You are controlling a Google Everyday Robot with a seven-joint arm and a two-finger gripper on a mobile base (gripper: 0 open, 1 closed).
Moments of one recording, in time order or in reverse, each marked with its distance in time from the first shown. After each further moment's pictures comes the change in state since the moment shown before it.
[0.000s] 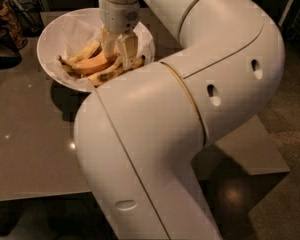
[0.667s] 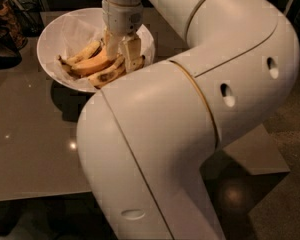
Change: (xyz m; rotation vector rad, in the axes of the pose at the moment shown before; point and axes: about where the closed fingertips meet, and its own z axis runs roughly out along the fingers) arm -0.001 0.014 -0.001 -0.008 -0.010 0.023
